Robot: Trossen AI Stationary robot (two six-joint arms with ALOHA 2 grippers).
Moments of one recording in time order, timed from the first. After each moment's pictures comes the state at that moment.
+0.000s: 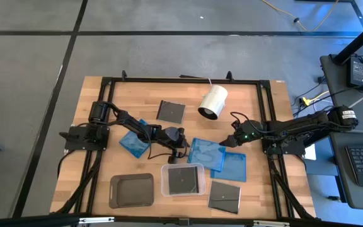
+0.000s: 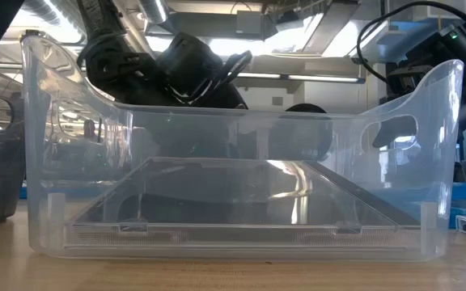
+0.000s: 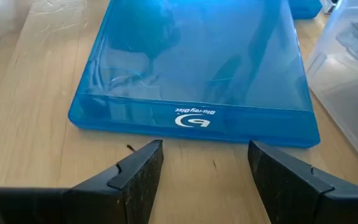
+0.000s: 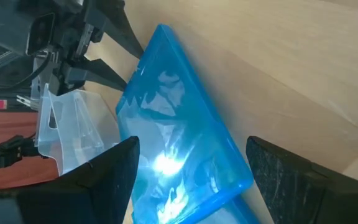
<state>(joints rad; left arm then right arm) -0.03 2.01 0.85 0.53 0.13 0.04 -0.01 0.96 0.10 0.27 -0.13 1.17</state>
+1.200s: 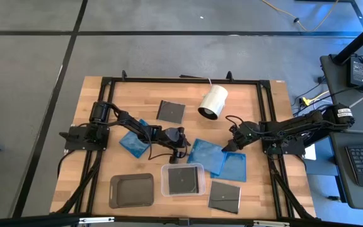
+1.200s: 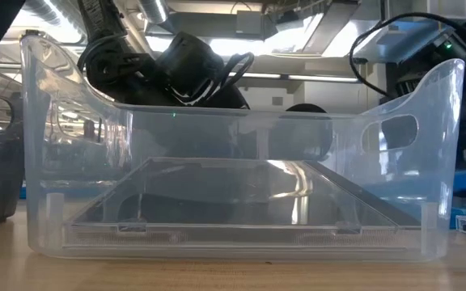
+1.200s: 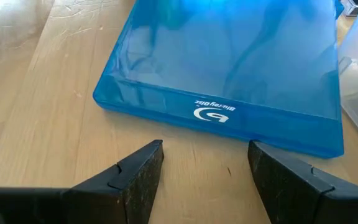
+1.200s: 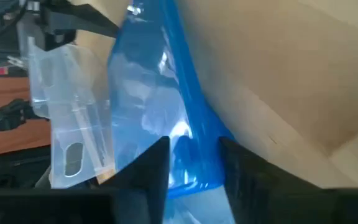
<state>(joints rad) -0.03 2.01 0.85 0.56 0.07 0.04 -0.01 1.07 0.10 0.32 -0.30 1.18</state>
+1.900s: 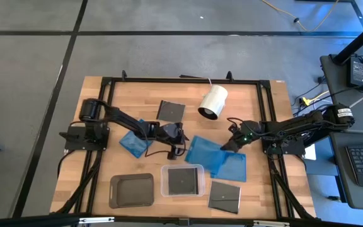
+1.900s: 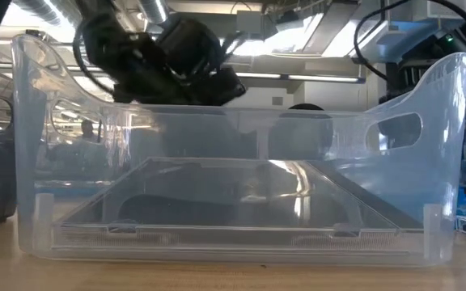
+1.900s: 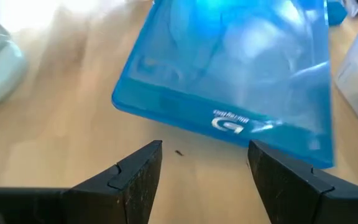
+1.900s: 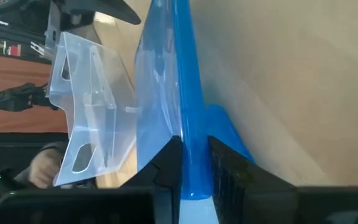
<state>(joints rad) -0.02 1.87 0.85 0.40 0.02 0.13 -0.01 1.06 0.10 0.39 -0.27 1.03</state>
